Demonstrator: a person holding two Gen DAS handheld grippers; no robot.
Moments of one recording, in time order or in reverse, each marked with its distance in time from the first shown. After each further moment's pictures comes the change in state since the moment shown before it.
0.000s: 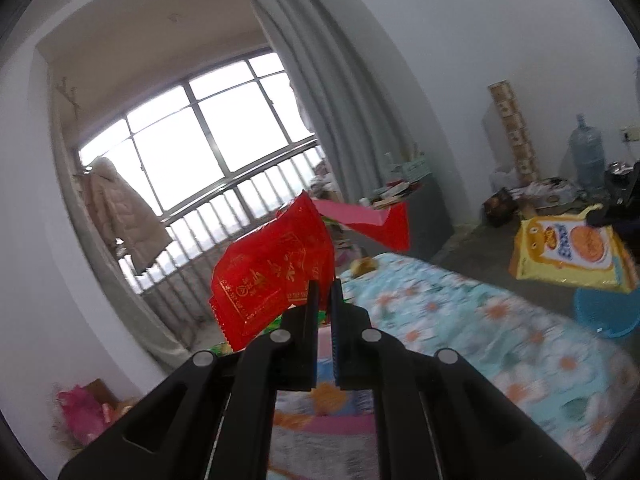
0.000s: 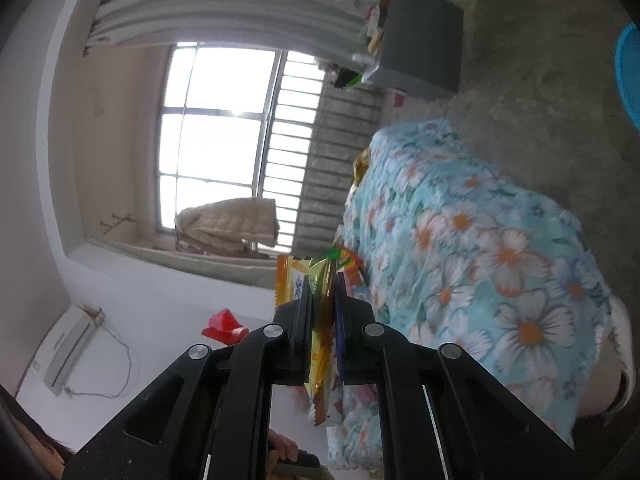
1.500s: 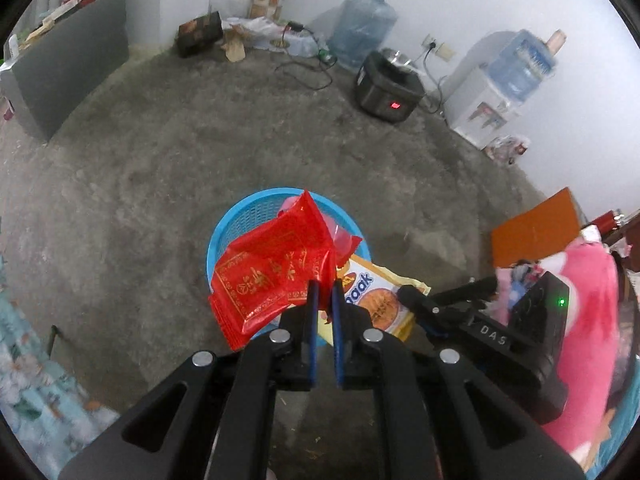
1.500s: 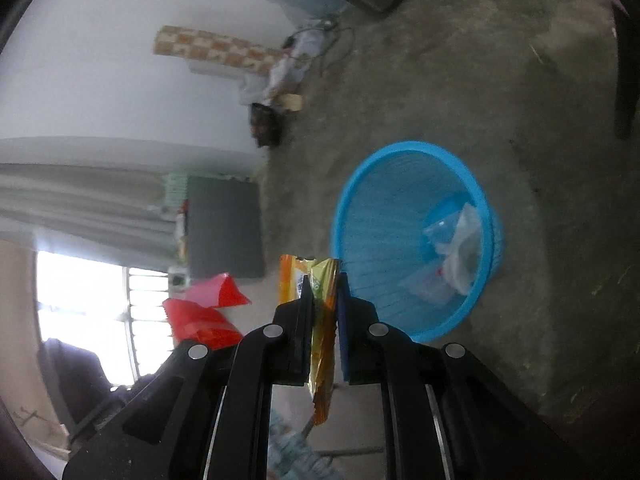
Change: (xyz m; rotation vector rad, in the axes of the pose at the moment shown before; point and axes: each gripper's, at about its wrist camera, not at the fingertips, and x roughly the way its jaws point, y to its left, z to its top) left arm 0.192 -0.449 0.076 -0.048 0.754 -1.108; right arm -0.171 -0.218 0.099 0.338 -0.622 -0.535
